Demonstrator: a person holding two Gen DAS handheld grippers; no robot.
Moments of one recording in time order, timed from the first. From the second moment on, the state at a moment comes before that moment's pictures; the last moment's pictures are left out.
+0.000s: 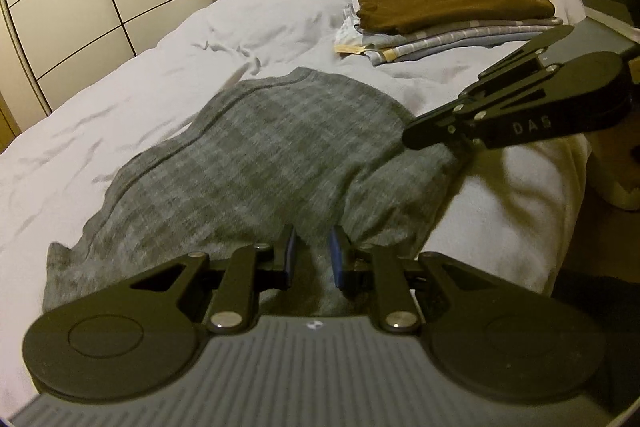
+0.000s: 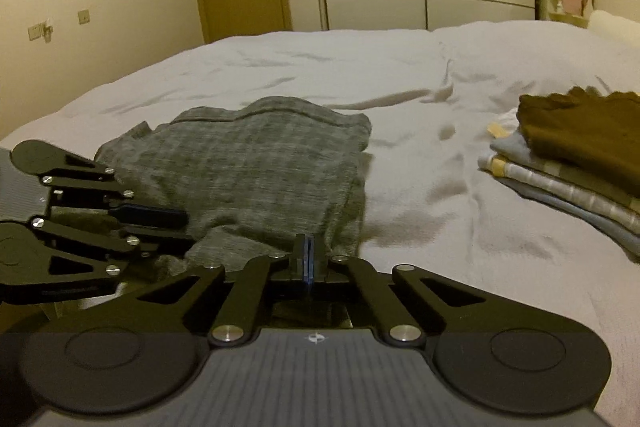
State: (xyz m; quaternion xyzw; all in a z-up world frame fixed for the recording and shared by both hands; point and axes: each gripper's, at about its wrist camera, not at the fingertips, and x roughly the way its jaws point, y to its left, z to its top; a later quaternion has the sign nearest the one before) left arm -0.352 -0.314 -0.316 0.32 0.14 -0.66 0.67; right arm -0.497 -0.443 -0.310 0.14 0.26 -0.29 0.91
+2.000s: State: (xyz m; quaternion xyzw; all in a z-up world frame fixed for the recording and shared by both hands) left arm -0.190 -0.288 -0.315 0.26 0.18 -0.52 0.79; right arm -0.435 -0.526 -0.294 0.06 0.31 -0.32 0.89
